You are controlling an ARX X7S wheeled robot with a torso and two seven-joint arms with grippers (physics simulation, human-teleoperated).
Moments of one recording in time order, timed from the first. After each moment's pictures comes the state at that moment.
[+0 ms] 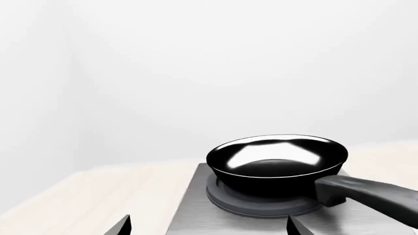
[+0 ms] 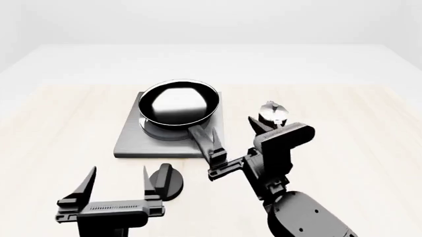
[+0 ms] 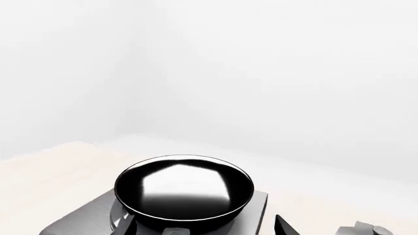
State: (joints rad) left arm 0.06 -0.38 0.33 0.31 -0.12 -0.01 -0.52; right arm 0.52 0.44 -0.68 -0.20 0.57 0.18 0.31
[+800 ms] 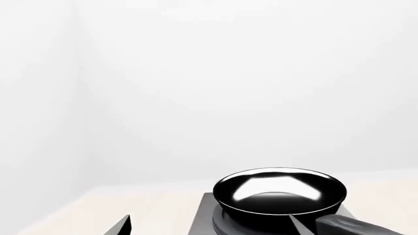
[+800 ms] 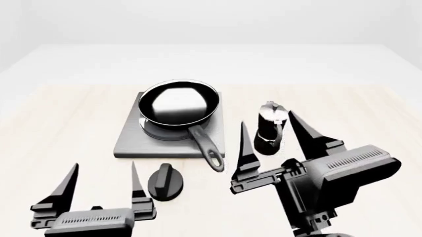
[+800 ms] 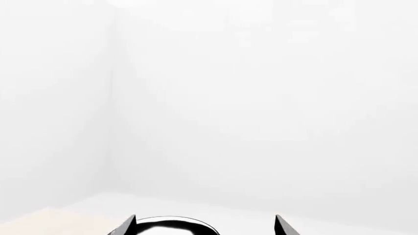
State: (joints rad) left arm 0.14 -0.44 0.30 0.53 -0.13 -0.03 -0.56; right arm 0.32 0.63 -0.58 -0.64 0.53 0.13 0.54
